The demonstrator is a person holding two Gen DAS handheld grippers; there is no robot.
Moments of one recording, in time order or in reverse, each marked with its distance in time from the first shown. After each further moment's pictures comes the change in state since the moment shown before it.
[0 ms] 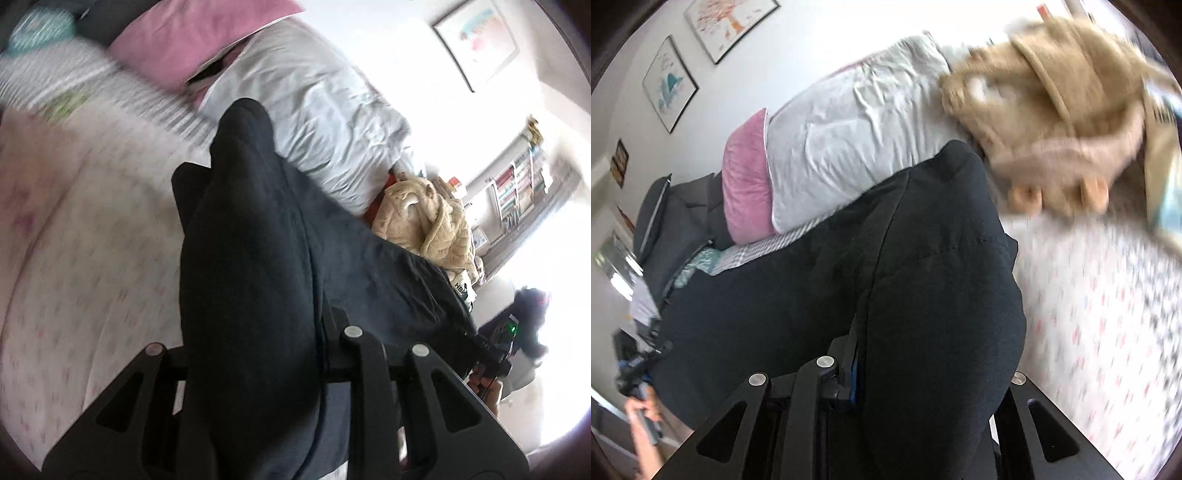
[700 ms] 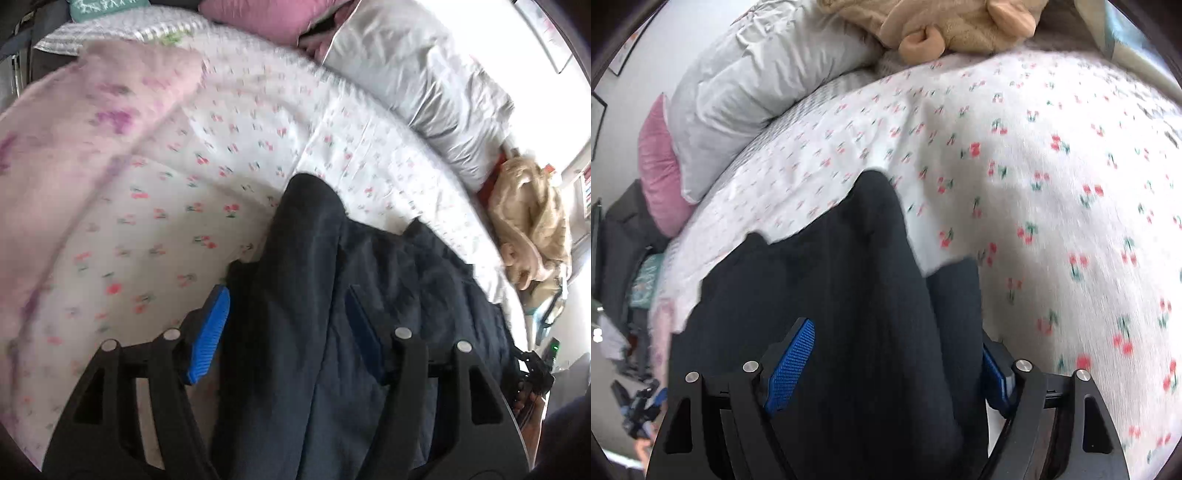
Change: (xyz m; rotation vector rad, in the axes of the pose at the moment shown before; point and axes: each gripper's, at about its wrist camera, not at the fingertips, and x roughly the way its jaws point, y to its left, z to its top) left arm 0.095 0.131 -0.039 -0.033 0.059 0.368; right arm 0.125 -0.114 -0.107 0.229 0.155 -0.190
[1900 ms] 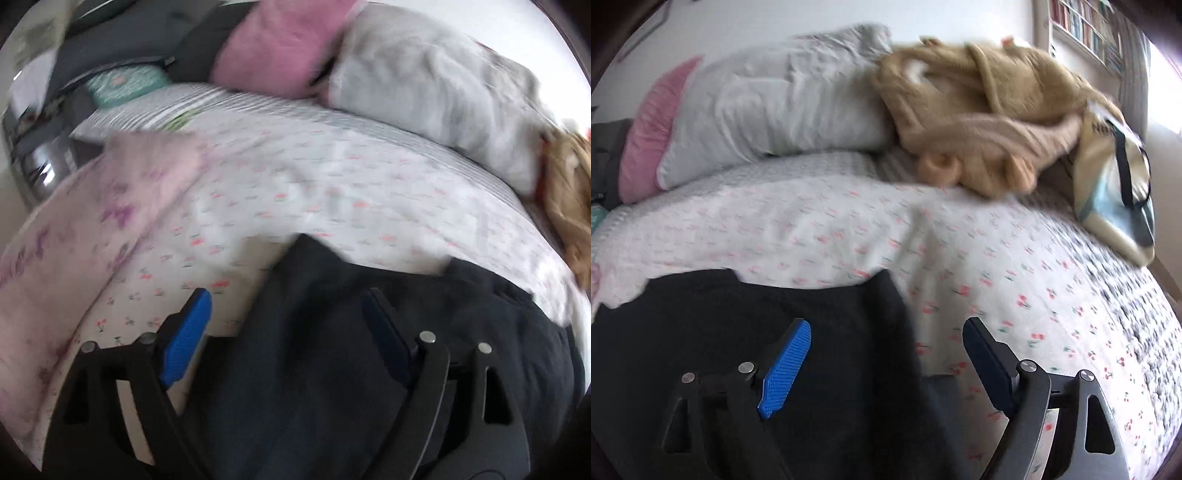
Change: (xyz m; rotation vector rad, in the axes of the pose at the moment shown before) left arm 0.002 -0.107 0.007 0.171 -0.246 0.311; right arm -0.022 0.099 -0.017 -0.335 -0.348 -0.324
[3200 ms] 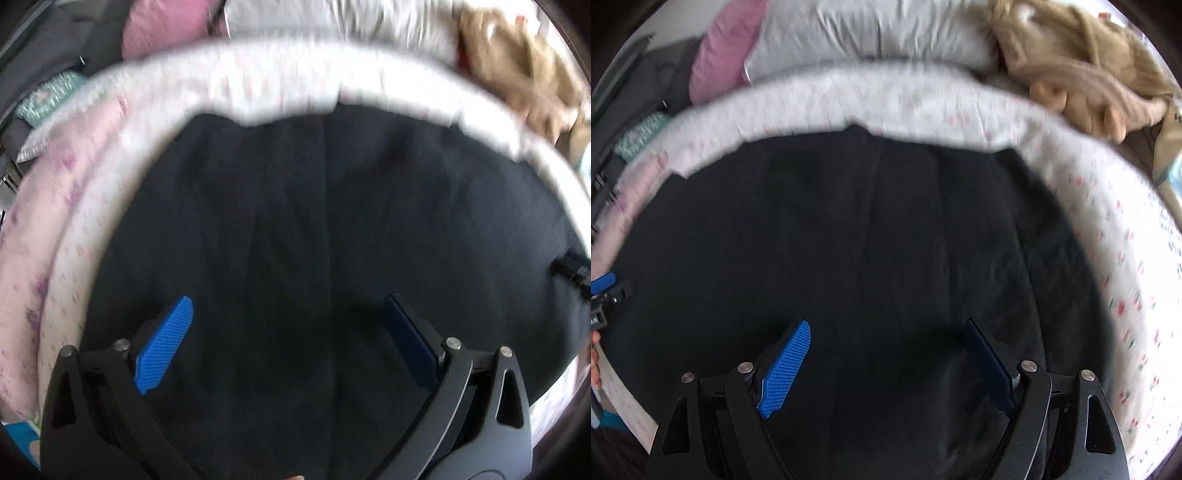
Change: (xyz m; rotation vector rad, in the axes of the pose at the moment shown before) left arm -0.031 -0.045 -0.127 0.293 0.300 -0.082; right arm -0.009 0.058 -0.088 -0.199 0.352 0.216
